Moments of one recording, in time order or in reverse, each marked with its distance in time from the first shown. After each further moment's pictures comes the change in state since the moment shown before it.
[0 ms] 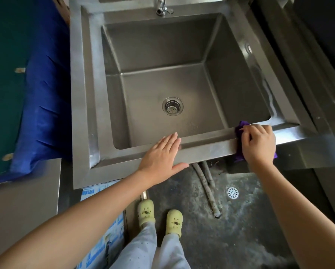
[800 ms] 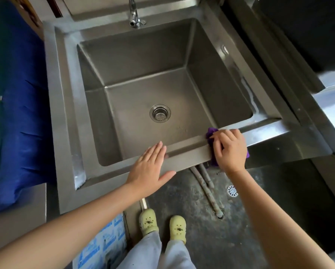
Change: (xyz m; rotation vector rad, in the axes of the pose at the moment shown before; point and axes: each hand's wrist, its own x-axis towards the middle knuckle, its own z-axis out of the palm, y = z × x) left_hand 0.001 0.000 -0.001 -0.019 -0.016 -0.016; right_hand -0.018 -0.019 0.010 0.133 -0.001 -0.131
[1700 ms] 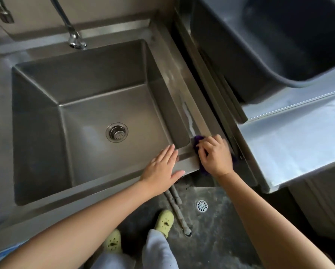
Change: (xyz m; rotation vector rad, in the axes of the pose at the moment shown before) left_hand 0.173 0.173 -0.020 -0.137 -0.093 0.078; right_hand 0.070 0.169 -0.054 -0.120 -0.146 -0.090
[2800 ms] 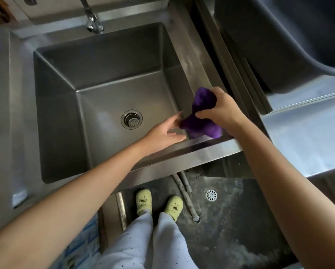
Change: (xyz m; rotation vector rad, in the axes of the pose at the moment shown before) left_hand 0.005 -0.037 -0.069 -1.150 0.027 -0.128; right_hand 0.100 -0.072 -0.079 0.589 -0.385 0.390
